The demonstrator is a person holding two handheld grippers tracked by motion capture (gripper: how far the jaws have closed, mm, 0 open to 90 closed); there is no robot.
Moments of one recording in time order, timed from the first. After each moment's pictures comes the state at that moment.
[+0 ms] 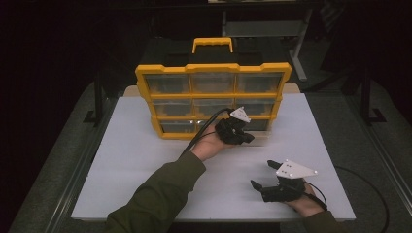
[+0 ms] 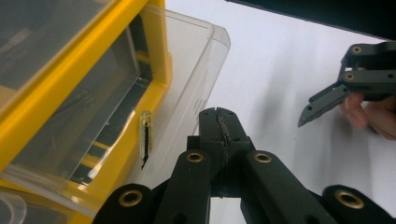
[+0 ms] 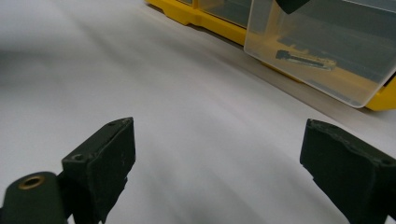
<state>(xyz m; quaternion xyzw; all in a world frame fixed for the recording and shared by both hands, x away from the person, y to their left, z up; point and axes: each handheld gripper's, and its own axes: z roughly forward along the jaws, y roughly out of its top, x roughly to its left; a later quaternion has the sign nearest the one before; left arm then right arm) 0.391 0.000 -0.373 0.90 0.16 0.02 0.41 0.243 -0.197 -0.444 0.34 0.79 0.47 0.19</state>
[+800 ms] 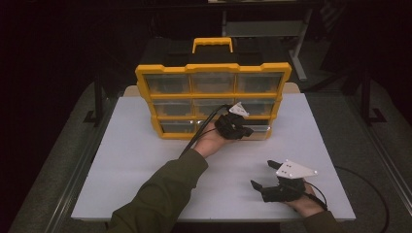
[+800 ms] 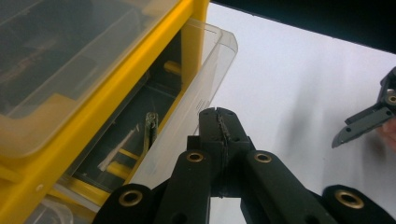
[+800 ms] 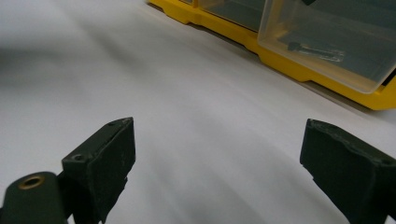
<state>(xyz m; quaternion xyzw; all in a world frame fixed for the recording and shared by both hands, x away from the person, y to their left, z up) 0.405 0.001 -0.377 0.89 0.19 0.05 0.42 0.243 -0.197 -0.444 0.34 0.79 0.47 0.19</state>
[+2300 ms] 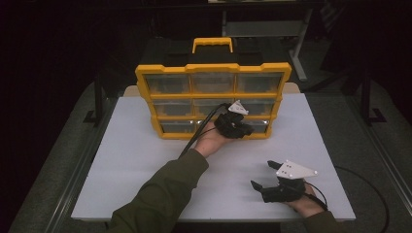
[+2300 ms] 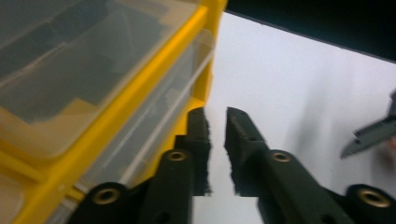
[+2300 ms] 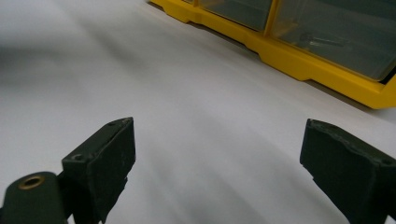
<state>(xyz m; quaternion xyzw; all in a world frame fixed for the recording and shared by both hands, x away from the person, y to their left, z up) 0.406 0.003 -0.374 0.88 0.20 0.05 0.43 0.242 -0.197 -0.445 0.34 0.79 0.47 0.19</state>
